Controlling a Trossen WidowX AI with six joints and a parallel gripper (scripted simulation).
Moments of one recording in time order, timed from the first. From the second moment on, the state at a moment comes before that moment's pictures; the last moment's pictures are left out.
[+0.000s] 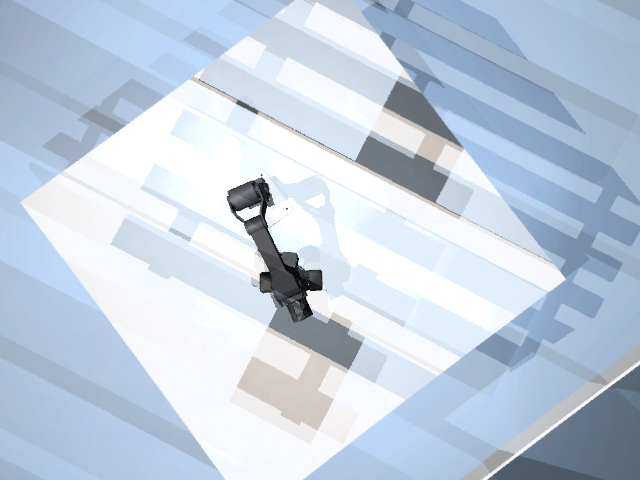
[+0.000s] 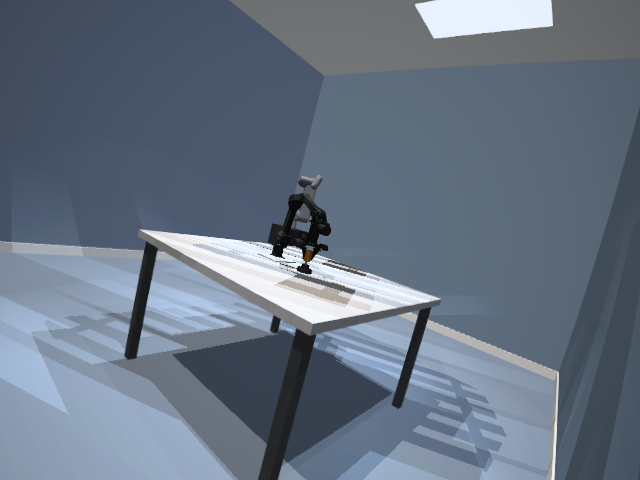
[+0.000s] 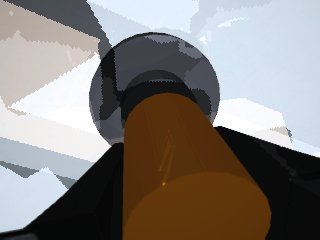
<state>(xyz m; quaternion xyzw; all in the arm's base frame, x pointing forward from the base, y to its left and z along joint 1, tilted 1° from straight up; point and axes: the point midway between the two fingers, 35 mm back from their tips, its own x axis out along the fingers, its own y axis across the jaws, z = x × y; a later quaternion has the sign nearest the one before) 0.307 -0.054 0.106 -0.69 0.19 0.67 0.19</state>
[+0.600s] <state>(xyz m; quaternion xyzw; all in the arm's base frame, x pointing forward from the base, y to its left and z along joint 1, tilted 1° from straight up) 0.306 -0.054 0.107 -0.69 0.19 0.67 0.19</state>
